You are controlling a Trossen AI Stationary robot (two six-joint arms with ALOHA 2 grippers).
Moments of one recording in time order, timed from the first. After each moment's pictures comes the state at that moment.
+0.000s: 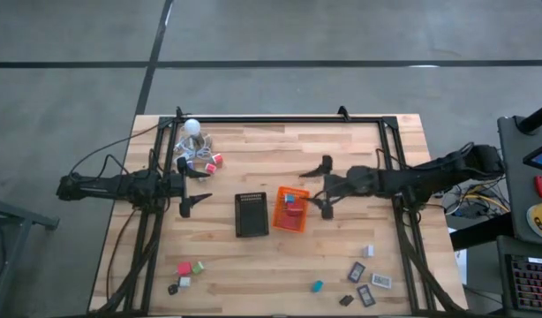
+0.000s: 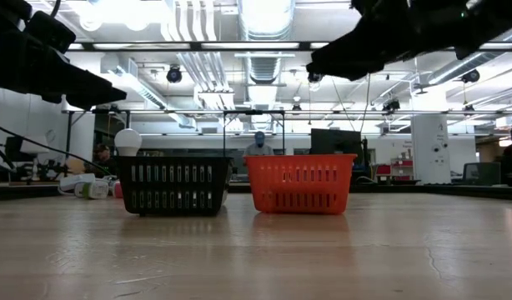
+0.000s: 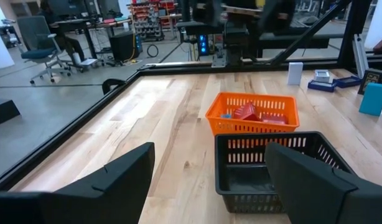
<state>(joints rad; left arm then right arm) -0.09 0.04 0.08 -0.21 -0.25 0.06 0.06 1.21 0.50 0.51 0.16 -0.11</state>
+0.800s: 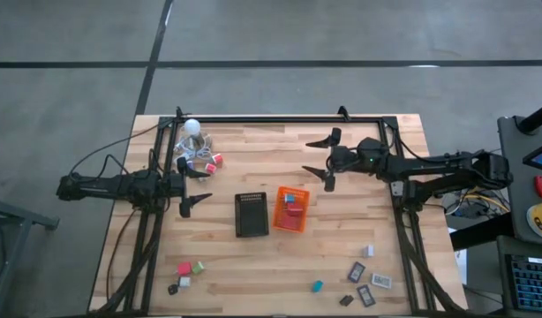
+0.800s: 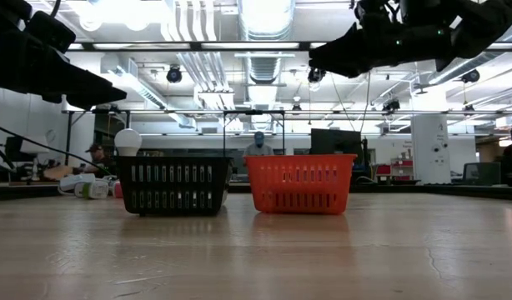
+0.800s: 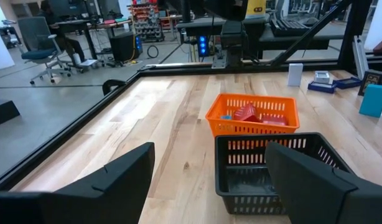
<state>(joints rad) -0.09 0.04 0.08 -0.20 -0.25 0.06 -0.25 1.15 0.48 0.62 -0.07 -0.18</state>
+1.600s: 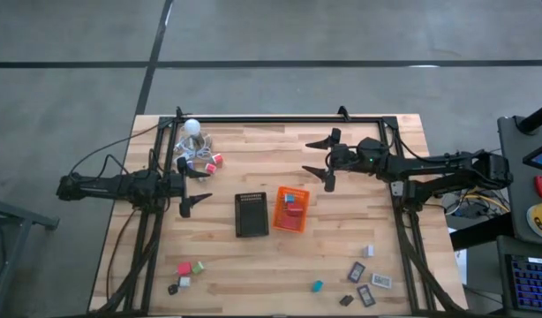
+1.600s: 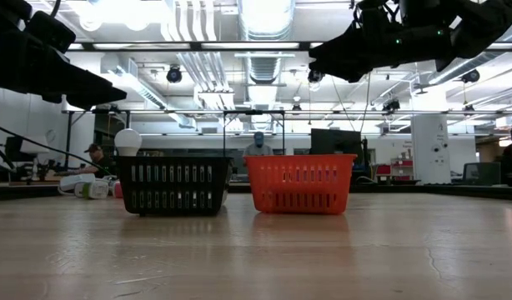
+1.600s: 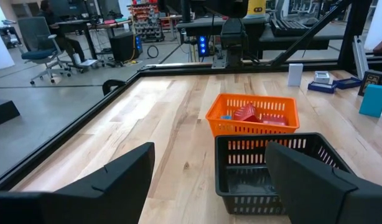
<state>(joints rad) -0.09 0.04 0.08 -0.20 -0.25 0.06 -0.25 1.15 0.48 0.62 -0.07 -0.09</state>
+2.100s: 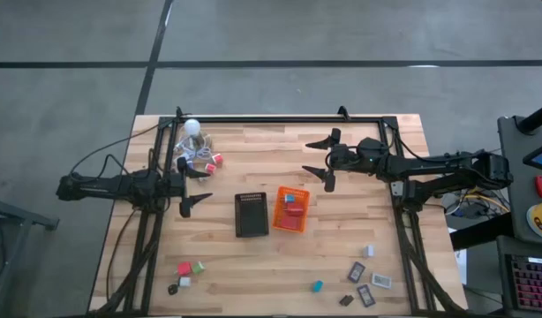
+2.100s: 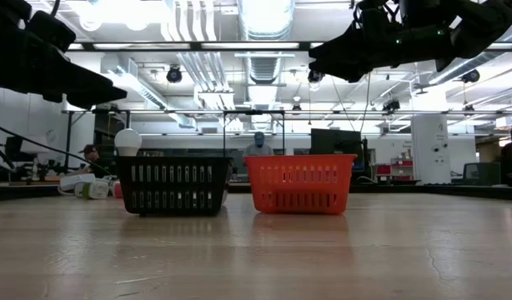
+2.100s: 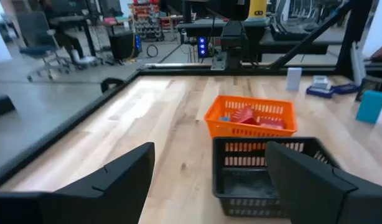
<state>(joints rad) -0.09 0.04 0.08 -0.18 -0.26 0.05 -0.25 1.15 0.48 0.62 -0.07 -0.09</state>
